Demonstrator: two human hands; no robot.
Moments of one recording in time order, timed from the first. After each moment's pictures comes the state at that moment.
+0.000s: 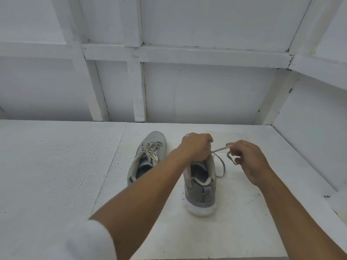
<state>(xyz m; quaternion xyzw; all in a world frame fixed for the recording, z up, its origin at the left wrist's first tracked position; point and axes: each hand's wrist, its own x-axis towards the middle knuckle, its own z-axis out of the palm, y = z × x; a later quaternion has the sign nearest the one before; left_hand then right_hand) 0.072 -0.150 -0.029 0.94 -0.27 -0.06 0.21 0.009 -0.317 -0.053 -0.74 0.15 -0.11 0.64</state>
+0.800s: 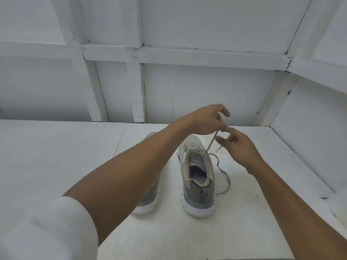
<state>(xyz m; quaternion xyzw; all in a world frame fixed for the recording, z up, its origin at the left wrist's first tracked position) 0.080 -0.152 0.052 0.84 -0.35 -0.12 0.40 0.022 -0.302 -0.025 -0.88 0.09 -0.11 0.46</state>
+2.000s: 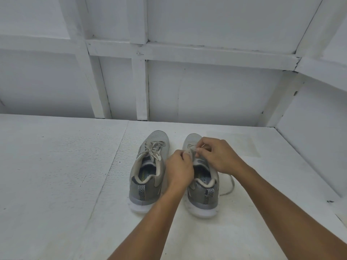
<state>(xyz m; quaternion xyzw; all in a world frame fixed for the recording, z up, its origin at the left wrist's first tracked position) 0.025 -0.117 -0.078 0.83 0.05 0.05 0.56 0.029 -0.247 -0.033 -0.94 -0.05 -0.02 0.35</state>
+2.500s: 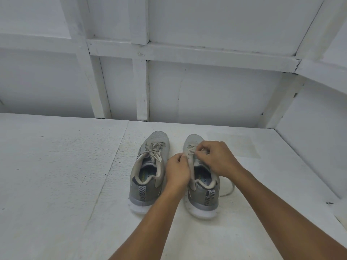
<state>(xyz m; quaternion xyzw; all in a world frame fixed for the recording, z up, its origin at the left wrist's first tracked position) 0.023 -0.115 -0.085 0.73 0.09 -0.02 0.68 0.030 -0.241 -0.040 -0.95 -0.02 -0.06 0.30</state>
